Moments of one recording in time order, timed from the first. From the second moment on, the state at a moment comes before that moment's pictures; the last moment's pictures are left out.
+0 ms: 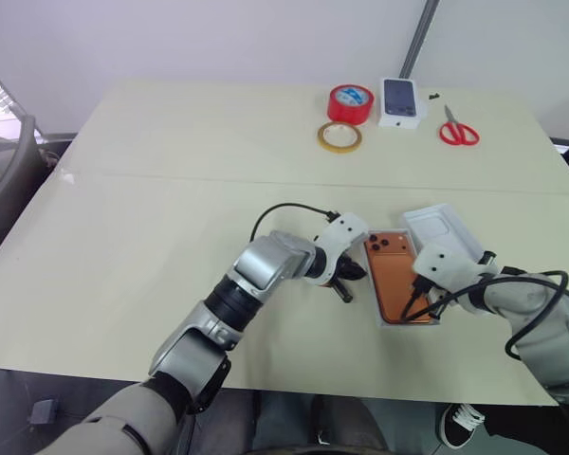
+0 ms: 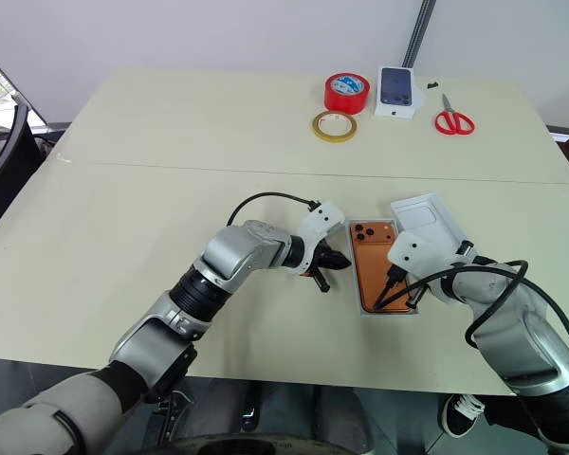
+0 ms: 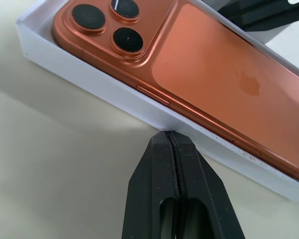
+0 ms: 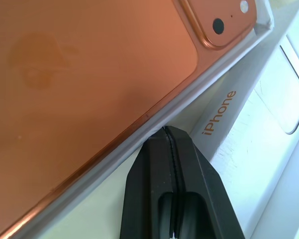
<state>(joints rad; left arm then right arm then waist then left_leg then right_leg) -0.80 0.00 -0.46 0.22 -0.25 1.00 -0.66 -0.06 -0.94 0.07 -0.53 -0.19 0.86 0.79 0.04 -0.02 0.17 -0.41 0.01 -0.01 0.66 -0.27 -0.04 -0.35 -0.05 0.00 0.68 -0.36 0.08</state>
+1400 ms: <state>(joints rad) -0.25 0.68 -0.18 -0.42 -0.39 0.52 -1.04 -0.41 -0.80 -0.09 -0.19 0.26 1.27 0.68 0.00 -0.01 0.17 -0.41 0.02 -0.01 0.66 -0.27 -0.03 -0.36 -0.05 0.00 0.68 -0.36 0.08</state>
